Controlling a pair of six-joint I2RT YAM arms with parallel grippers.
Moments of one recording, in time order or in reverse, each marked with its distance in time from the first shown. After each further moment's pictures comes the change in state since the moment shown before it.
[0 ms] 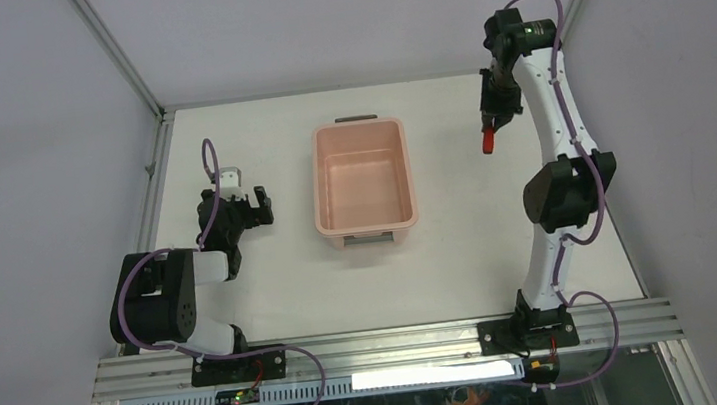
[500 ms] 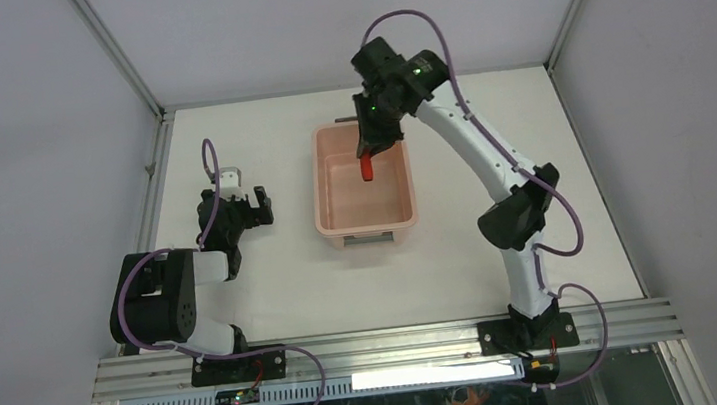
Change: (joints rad) left arm 0.000 0.000 0.000 0.000 0.000 0.000; right arm 0.524 0.042 0.243 0.085 -0.179 0.283
